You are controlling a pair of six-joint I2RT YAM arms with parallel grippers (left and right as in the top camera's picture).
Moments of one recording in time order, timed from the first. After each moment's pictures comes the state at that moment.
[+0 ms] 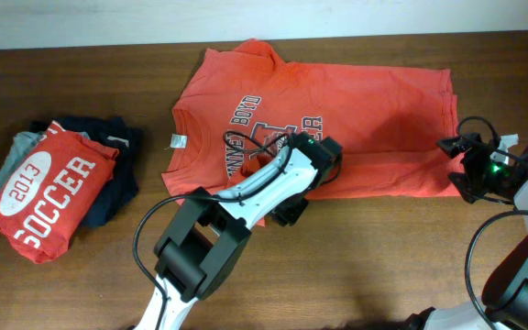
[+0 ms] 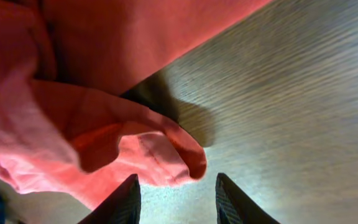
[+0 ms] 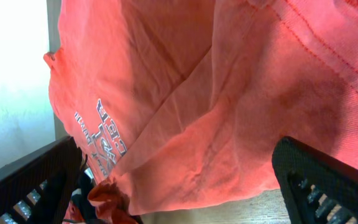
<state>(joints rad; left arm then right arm) -0.81 2.22 1.73 -1.34 -0.21 -0.19 -0.63 1.72 1.01 -0.42 -0.72 0.46</state>
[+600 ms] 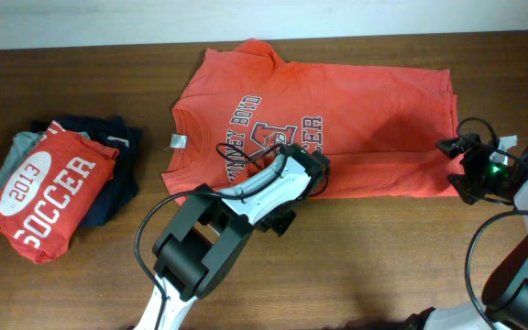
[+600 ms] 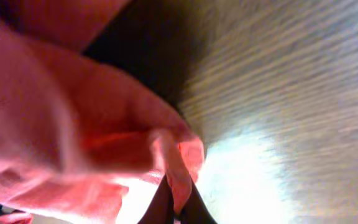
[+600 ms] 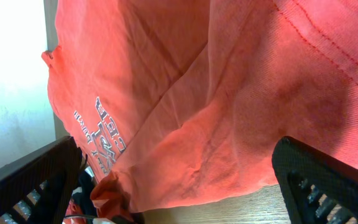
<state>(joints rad) -0.80 2.22 1.61 -1.34 -0.22 -0.17 -0.63 1.72 1.01 -0.43 -0.72 0.46</state>
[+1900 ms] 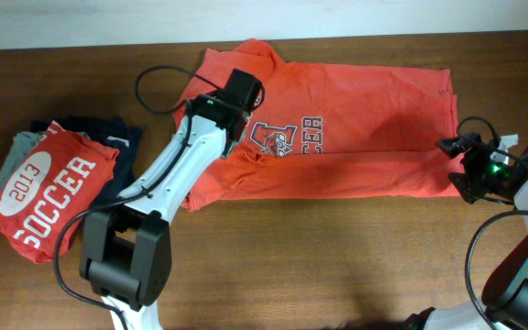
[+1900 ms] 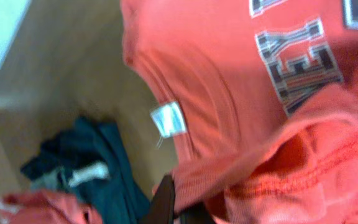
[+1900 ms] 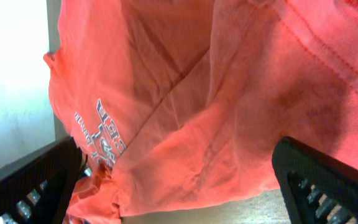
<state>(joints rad) -0.44 1.97 1.63 -0.90 -0.53 0.24 -0.63 1.72 1.01 -0.41 -0.72 0.46</state>
